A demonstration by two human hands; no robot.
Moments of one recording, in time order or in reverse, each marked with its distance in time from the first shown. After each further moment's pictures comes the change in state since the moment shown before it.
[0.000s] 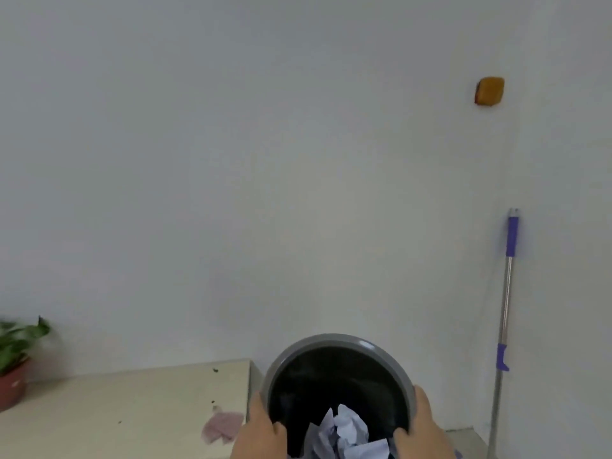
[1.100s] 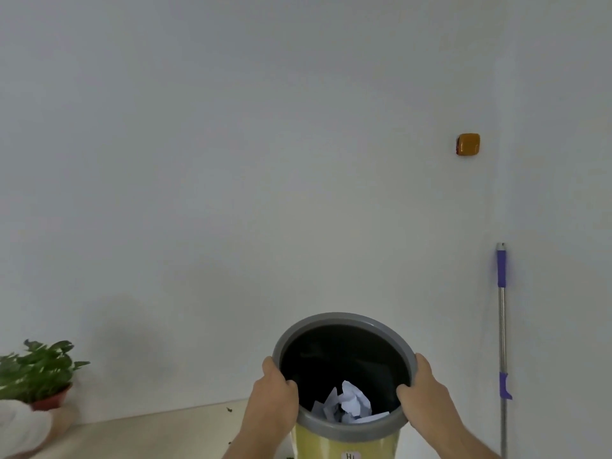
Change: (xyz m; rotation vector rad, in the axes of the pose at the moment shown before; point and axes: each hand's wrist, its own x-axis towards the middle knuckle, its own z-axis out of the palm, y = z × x) left_hand -0.031 0.046 -0.139 -0.247 0.077 0.230; right_hand -0.025 -0.105 -0.077 0.127 0.115 -0.046
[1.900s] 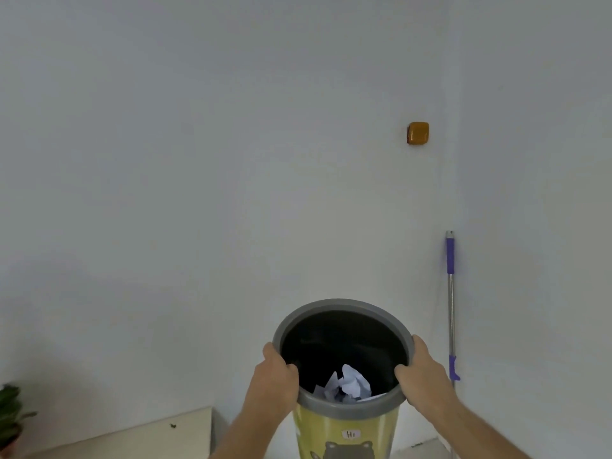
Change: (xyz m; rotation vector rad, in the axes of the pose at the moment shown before) left_hand 0.062 0.071 0.117 0.009 -0.076 0.058; right_hand 0.082 0.061 -0.073 0.021 0.076 0.045
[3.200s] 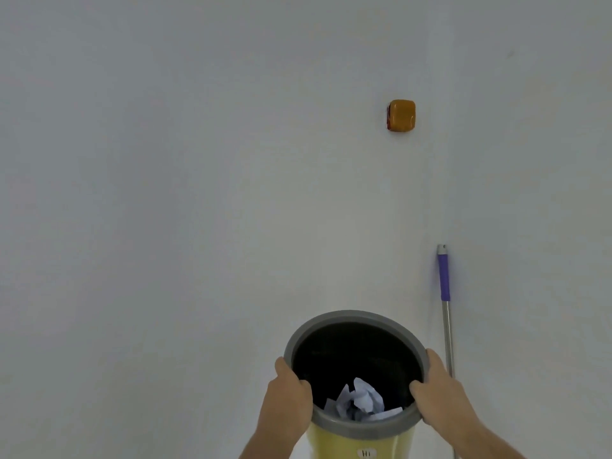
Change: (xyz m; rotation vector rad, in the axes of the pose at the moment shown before) left_hand 0.322 0.117 0.201 0.001 -0.136 0.071; right_hand 0.337 0.029 -0.002 -0.029 0.039 0.146
